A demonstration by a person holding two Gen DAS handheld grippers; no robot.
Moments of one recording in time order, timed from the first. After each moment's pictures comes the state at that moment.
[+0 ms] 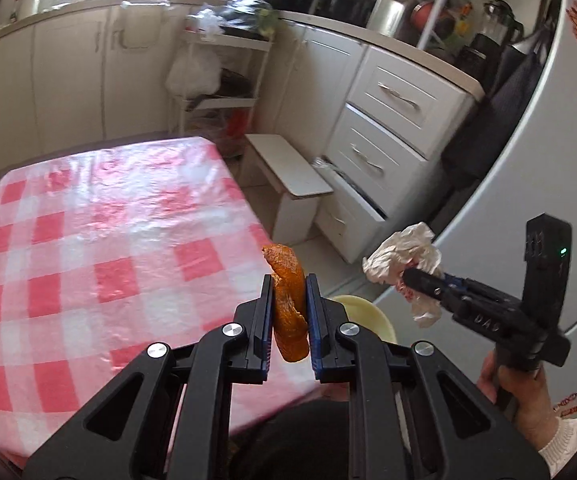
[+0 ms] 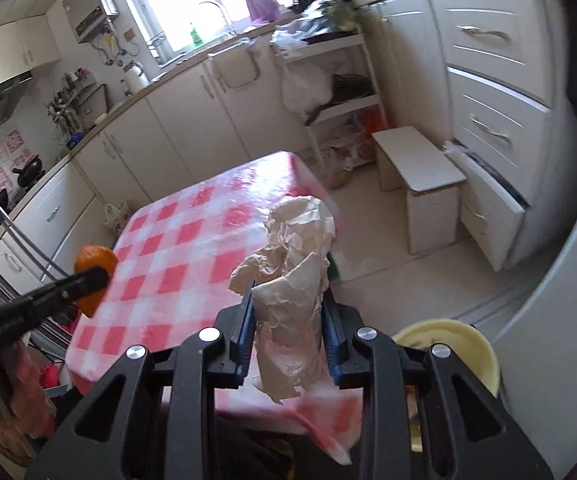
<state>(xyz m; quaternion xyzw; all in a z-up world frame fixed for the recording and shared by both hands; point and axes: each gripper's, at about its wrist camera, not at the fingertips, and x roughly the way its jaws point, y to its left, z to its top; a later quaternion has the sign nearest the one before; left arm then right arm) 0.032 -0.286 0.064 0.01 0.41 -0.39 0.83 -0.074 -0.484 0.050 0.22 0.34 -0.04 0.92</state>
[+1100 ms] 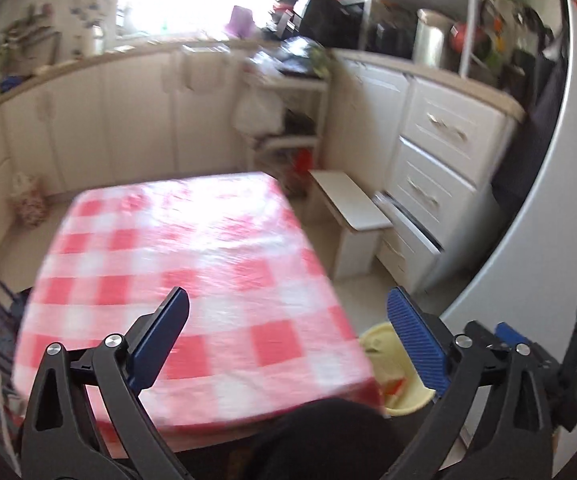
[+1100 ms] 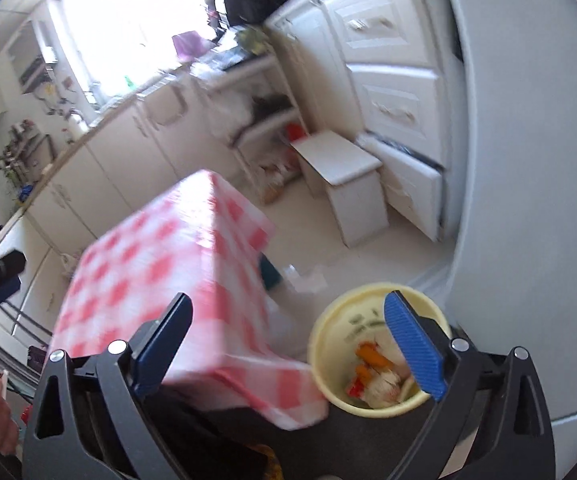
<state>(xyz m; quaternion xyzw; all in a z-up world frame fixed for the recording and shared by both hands) -0.023 -0.244 0.093 0.02 0.32 -0.23 0.92 -0.139 -0.487 0.030 0.25 0.28 -0.14 0.92</state>
